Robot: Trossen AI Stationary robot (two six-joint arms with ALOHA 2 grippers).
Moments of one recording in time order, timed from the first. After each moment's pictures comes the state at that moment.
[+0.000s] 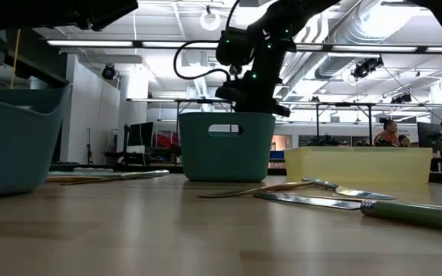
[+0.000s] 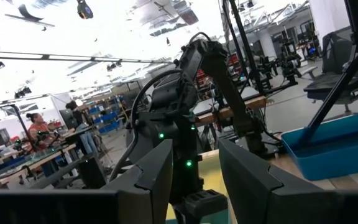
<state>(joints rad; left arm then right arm) -0.09 0.64 0.24 0.65 -0.27 0.42 -0.29 1.96 1.52 -0.77 0.13 0.49</state>
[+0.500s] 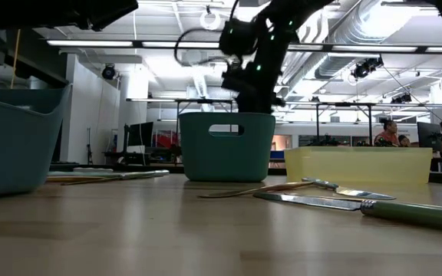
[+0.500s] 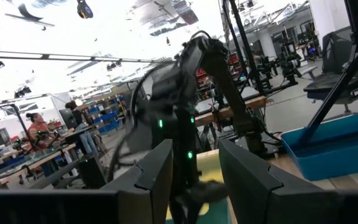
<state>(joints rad) -0.09 0.64 0.24 0.65 -0.27 0.42 -0.28 1.90 1.52 -0.78 0.16 0.28</state>
